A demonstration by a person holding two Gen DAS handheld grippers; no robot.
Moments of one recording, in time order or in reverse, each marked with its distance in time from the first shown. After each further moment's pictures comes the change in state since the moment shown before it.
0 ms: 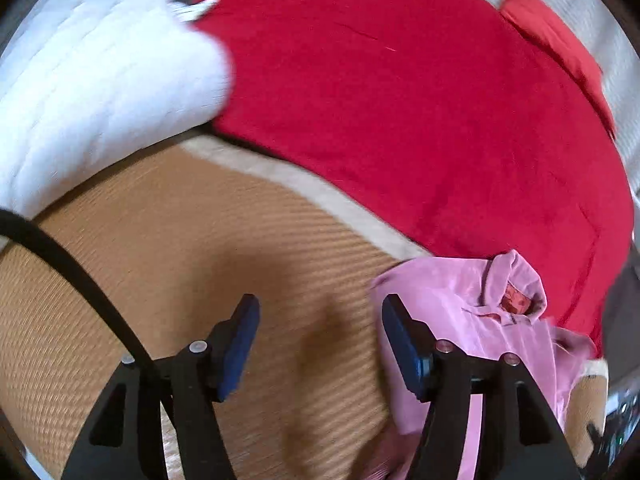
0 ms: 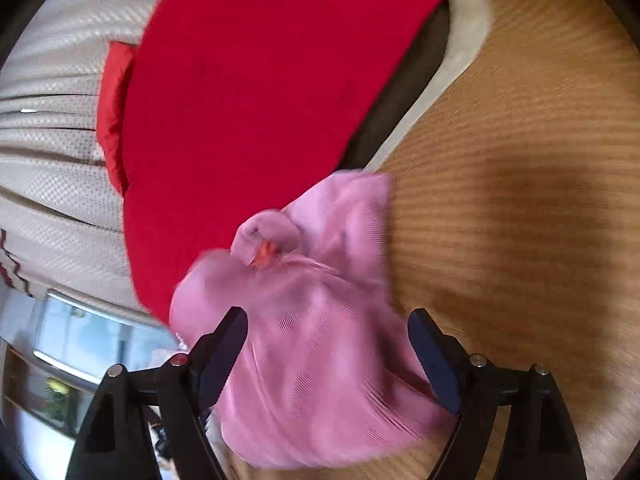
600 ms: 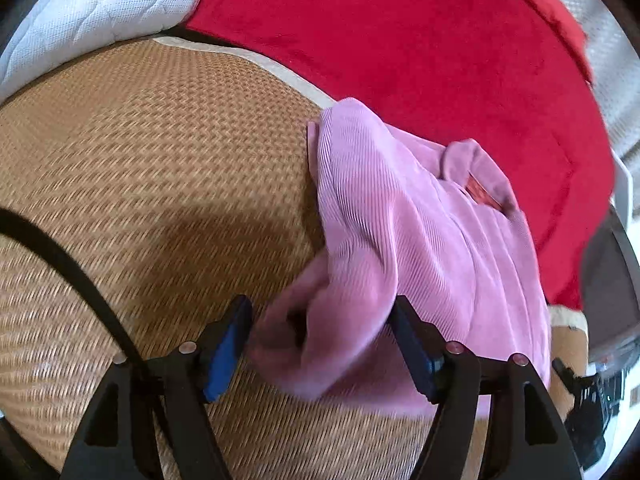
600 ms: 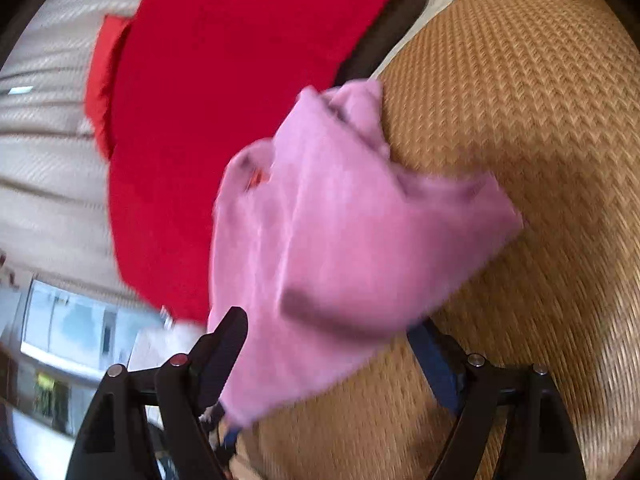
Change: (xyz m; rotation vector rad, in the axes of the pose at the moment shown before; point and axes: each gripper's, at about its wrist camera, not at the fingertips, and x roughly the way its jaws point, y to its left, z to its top) left arm 0.028 -0.057 -0.100 -0.012 0.162 -0.094; right arm 0.031 0.001 -0.057 0.148 0.015 -0.086
